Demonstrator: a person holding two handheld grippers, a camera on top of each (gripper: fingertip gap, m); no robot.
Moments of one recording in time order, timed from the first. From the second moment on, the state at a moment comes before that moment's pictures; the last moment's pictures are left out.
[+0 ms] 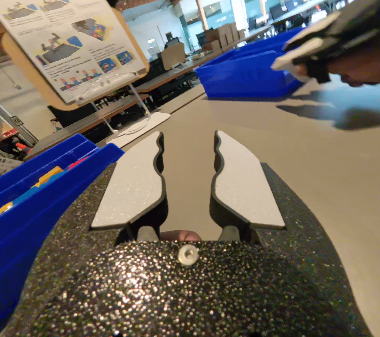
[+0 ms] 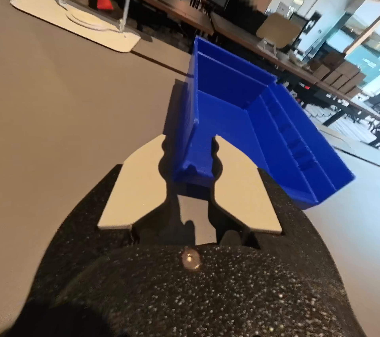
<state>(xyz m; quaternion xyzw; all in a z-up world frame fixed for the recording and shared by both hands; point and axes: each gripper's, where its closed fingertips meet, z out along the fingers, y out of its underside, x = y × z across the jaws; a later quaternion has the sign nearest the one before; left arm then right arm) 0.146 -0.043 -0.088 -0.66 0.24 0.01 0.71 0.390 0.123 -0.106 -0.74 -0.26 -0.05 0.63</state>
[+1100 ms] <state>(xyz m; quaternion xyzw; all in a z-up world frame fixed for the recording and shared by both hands) -0.081 -0.100 -0.113 -0.89 0.16 0.23 0.36 0.346 0.060 -0.106 -0.64 -0.39 -0.04 0.66</state>
